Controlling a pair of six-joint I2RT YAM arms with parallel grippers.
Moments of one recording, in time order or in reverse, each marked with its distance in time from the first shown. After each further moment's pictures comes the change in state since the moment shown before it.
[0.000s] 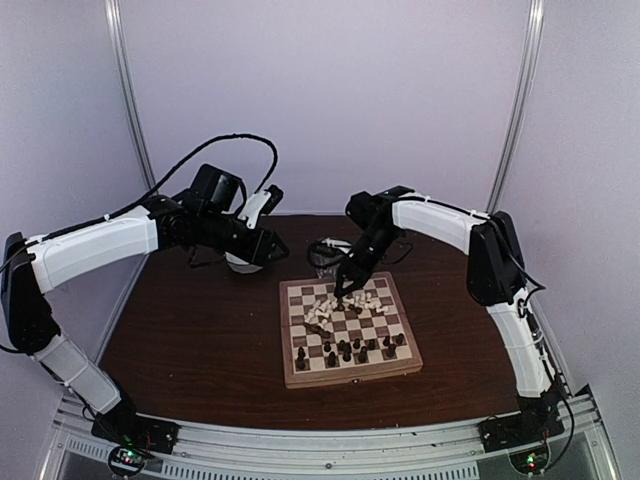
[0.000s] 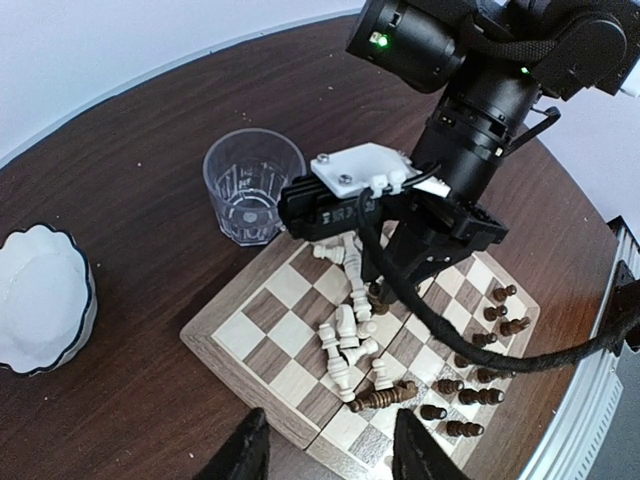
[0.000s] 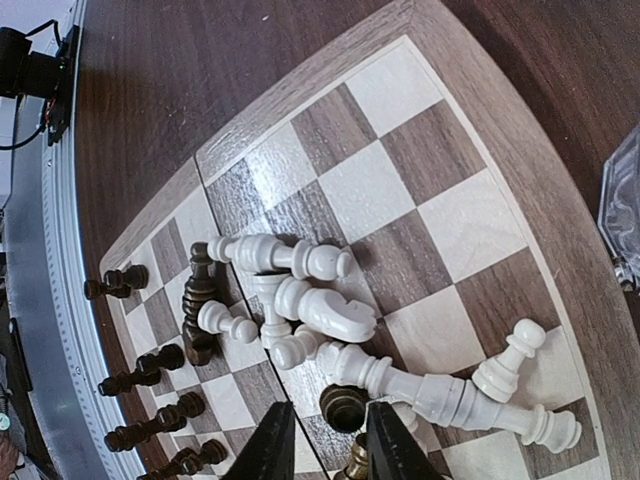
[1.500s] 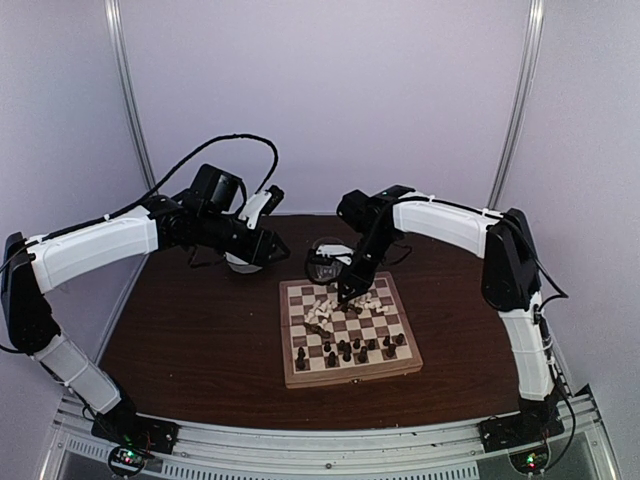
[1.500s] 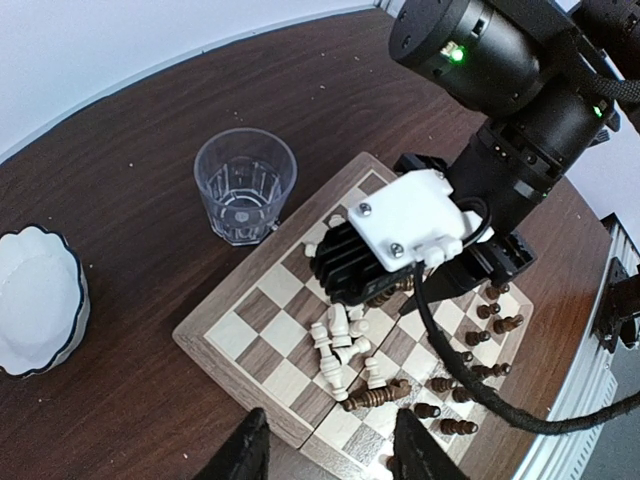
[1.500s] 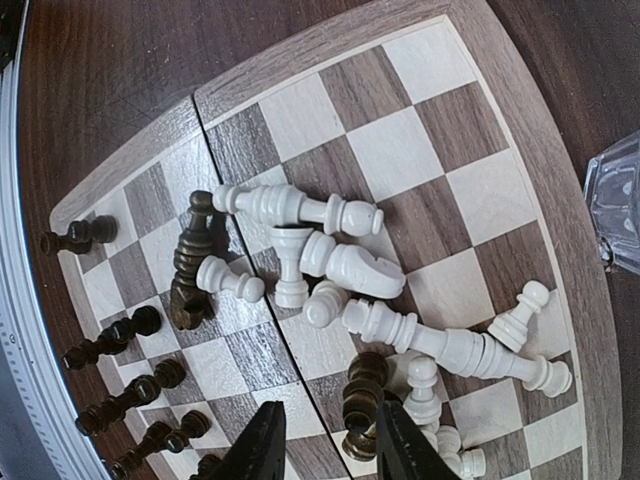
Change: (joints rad) left arm 0.000 0.000 0.000 0.000 0.021 0.000; right arm 0.084 -0.151 -0.152 0.061 0.237 -0.056
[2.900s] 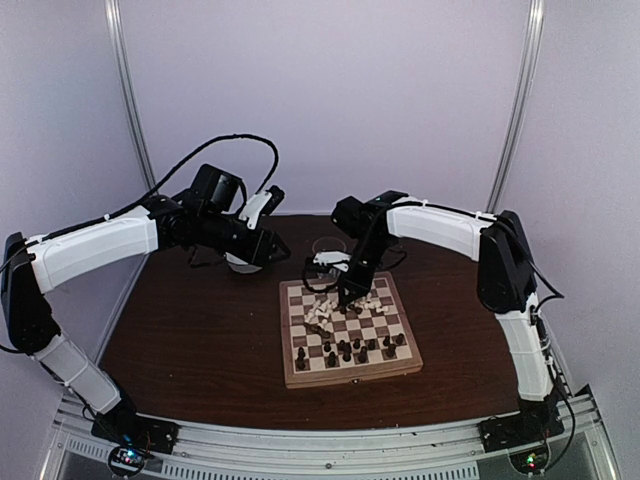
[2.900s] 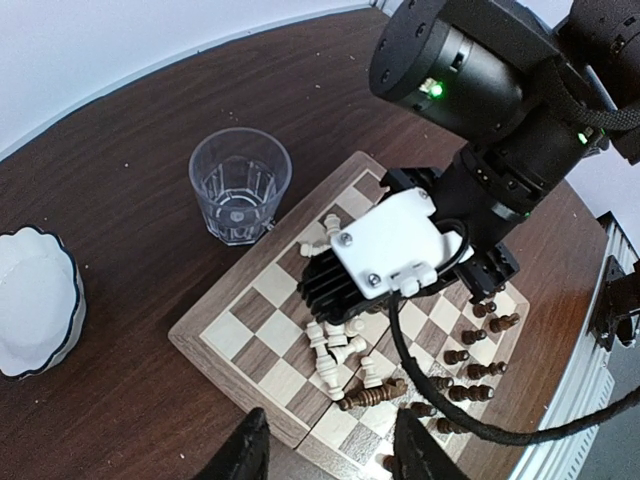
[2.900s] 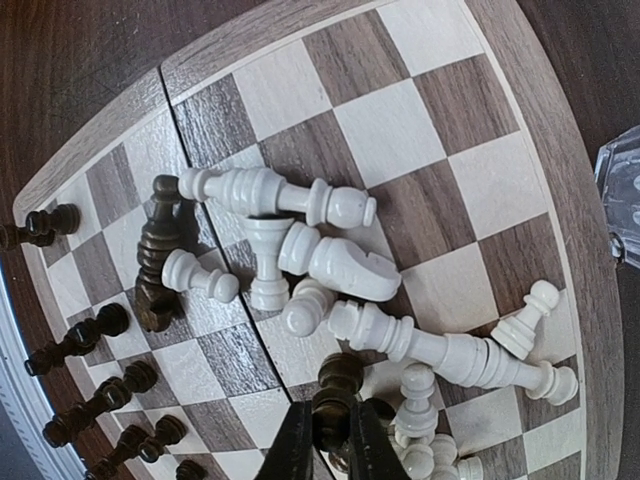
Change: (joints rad) left arm 0.000 0.000 0.000 0.000 0.011 0.000; right arm 0.027 0.024 -0.001 0.004 0.079 -0.011
